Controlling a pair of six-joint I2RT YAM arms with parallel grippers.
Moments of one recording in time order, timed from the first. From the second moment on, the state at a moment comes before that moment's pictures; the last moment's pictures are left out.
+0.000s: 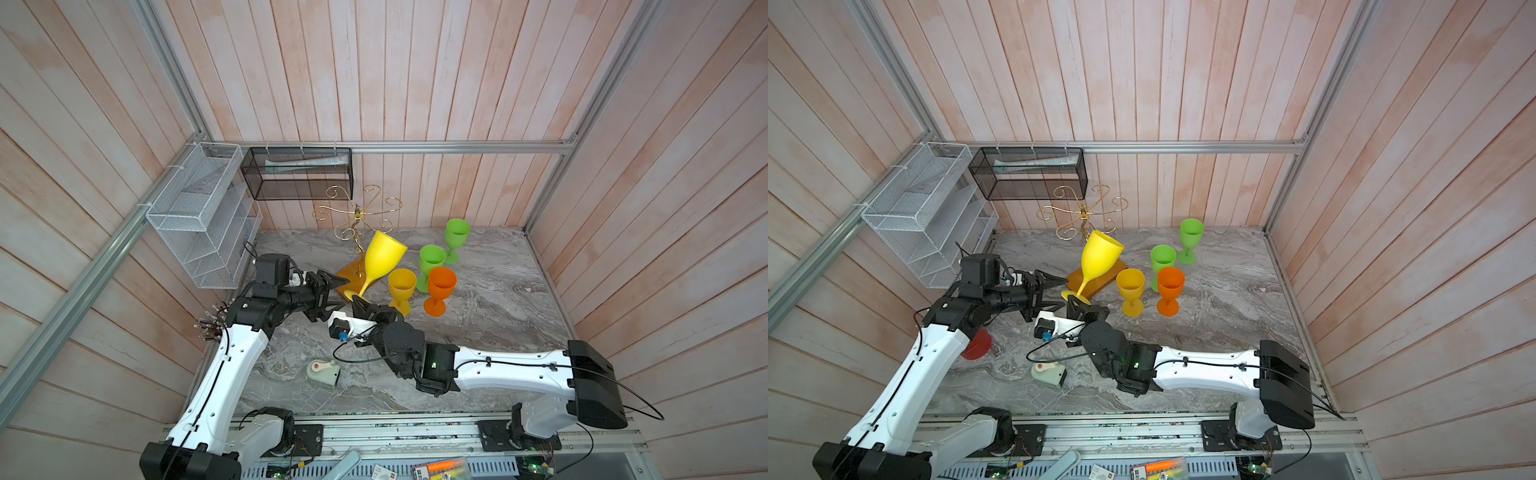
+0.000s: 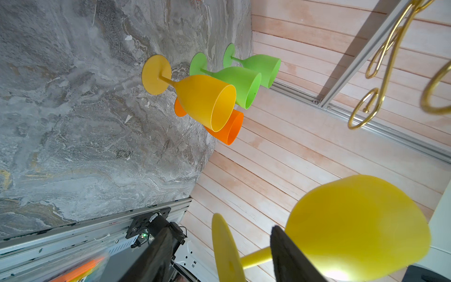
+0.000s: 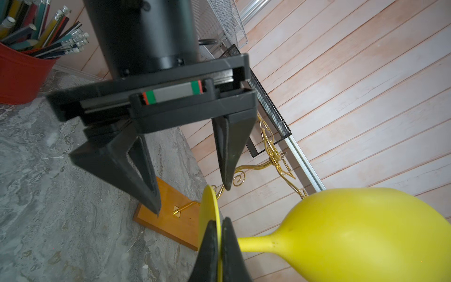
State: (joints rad) left arm -0.15 1.10 1.09 -0.68 0.78 -1.34; right arm 1.35 1.54 1.09 0.39 0.69 -0.84
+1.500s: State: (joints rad) left arm -0.23 1.11 1.08 -0.56 0.74 -1.46; right arm 1.29 1.60 1.04 0.58 0.64 -1.02
